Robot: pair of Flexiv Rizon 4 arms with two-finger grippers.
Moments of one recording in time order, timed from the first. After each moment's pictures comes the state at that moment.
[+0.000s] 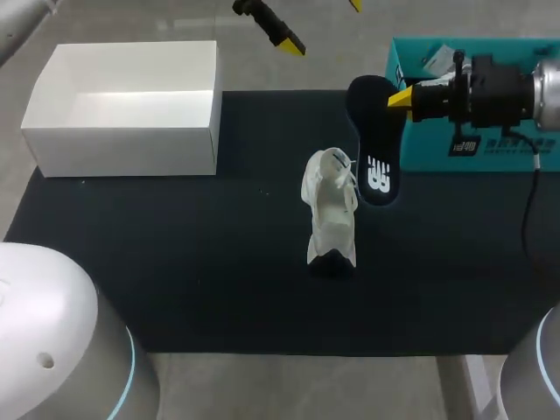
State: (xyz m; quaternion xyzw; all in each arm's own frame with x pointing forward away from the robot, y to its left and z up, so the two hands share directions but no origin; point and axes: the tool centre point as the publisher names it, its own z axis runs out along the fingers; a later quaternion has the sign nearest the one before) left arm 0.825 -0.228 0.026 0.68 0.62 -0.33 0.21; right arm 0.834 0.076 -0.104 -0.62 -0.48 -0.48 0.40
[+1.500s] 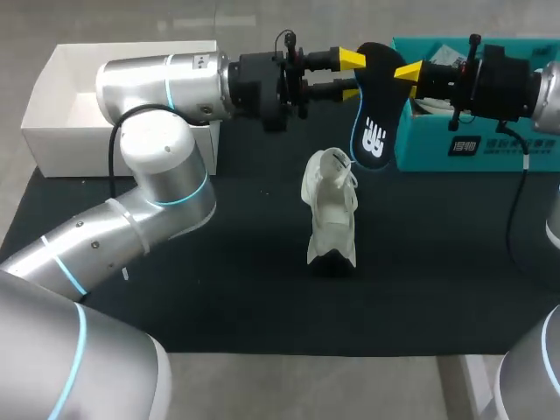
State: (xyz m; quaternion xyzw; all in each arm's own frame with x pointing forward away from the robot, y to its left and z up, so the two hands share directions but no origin) left arm 0.856 -0.283 -0.057 0.51 0.41 -0.52 0.56; right arm 0.856 0.070 -0.073 -0.59 -0.41 -0.55 0.42
